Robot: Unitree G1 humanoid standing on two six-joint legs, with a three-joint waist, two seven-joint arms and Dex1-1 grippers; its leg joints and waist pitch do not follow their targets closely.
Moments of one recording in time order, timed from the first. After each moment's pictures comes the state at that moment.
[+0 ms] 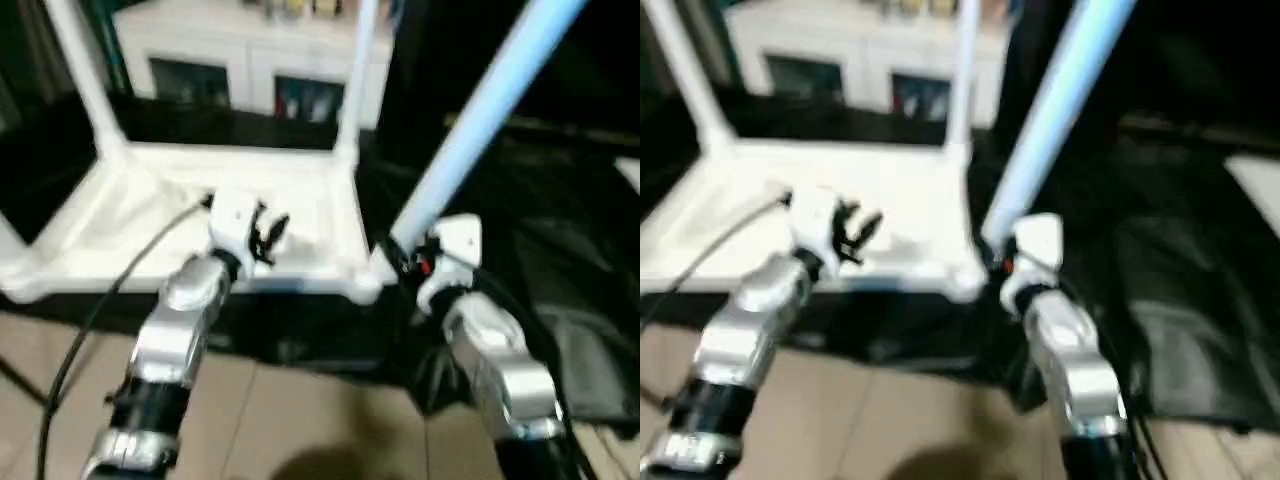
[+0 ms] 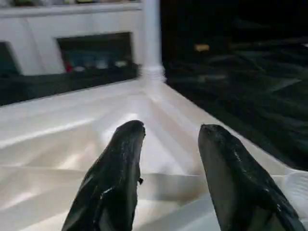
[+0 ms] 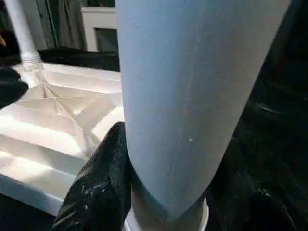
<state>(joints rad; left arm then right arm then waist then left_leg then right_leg) -0.41 0.14 -0.05 0.19 -0.06 0.26 -0.34 -0.21 -0.11 0.04 -0.01 0.16 0.27 0.25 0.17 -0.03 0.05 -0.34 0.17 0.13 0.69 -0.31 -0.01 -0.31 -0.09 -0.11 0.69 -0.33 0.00</state>
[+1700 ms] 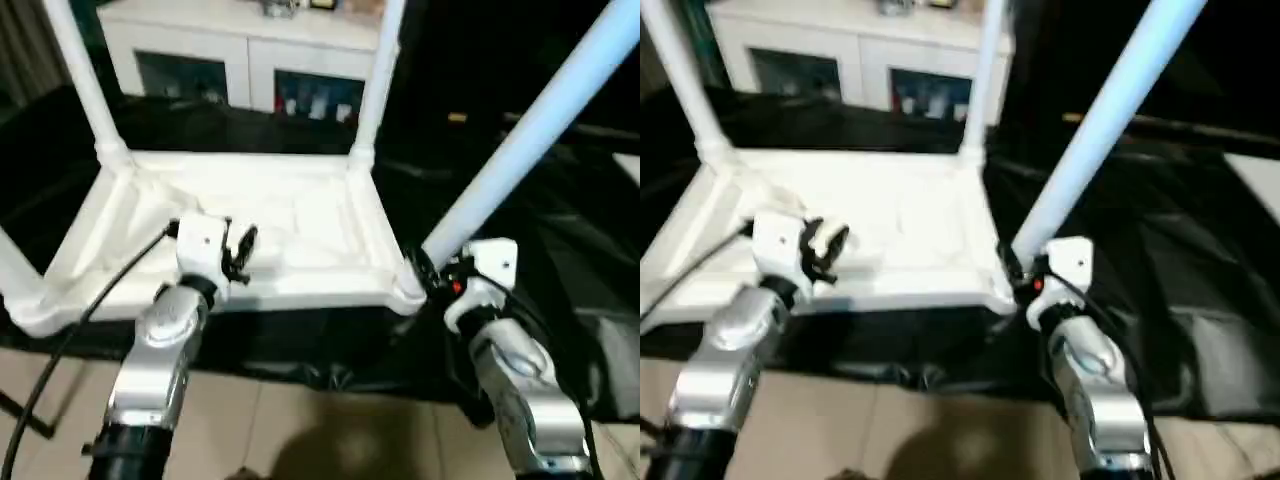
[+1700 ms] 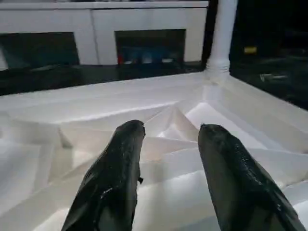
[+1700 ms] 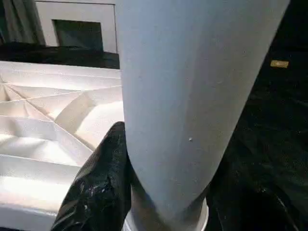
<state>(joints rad) -0.25 0.17 0.03 0.06 -0.04 0.21 -0.22 -0.10 -0.10 -0.03 -0.08 0.18 0.23 0.23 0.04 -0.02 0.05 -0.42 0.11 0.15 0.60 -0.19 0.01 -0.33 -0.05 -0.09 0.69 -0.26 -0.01</state>
